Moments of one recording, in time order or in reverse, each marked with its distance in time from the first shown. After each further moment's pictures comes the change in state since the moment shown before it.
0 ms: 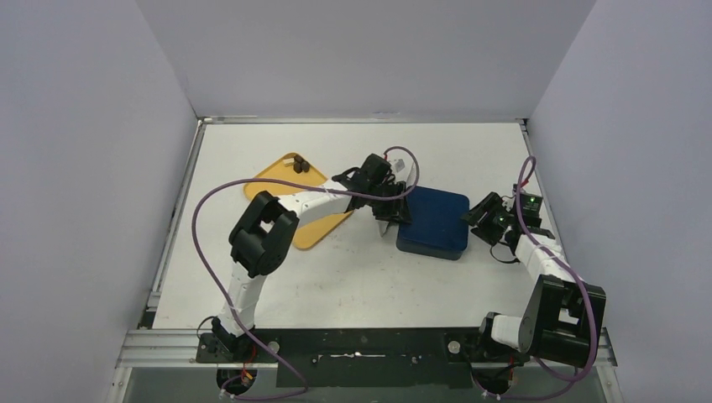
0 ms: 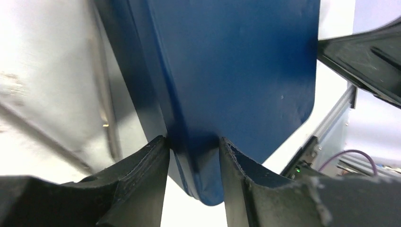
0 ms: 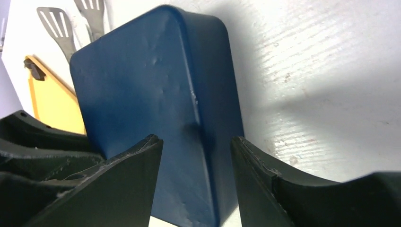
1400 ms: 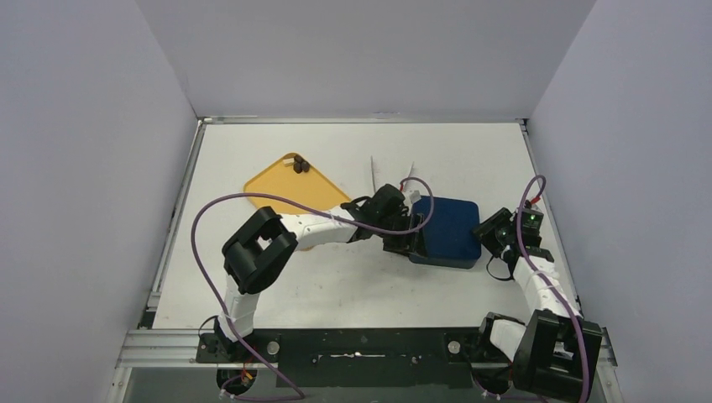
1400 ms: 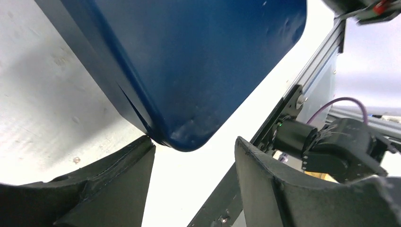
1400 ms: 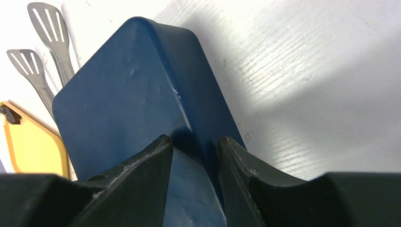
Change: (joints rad) left arm -0.169 -0.123 -0.219 0.135 0.030 -0.098; right arm -0.002 -0.192 -0.142 -0.009 0.212 0.069
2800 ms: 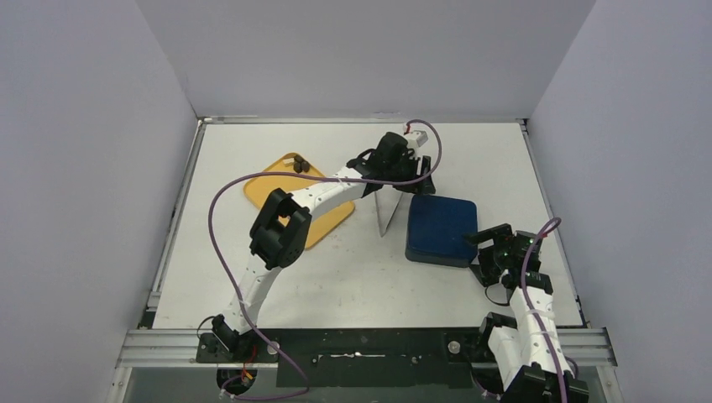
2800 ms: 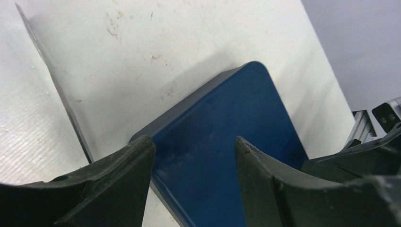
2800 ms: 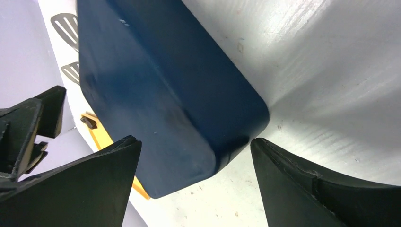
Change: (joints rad) left arm 0.146 0.276 0.571 -0.067 -0.106 0.264; right arm -0.016 -0.328 -0.103 -0.280 -0.068 0.403
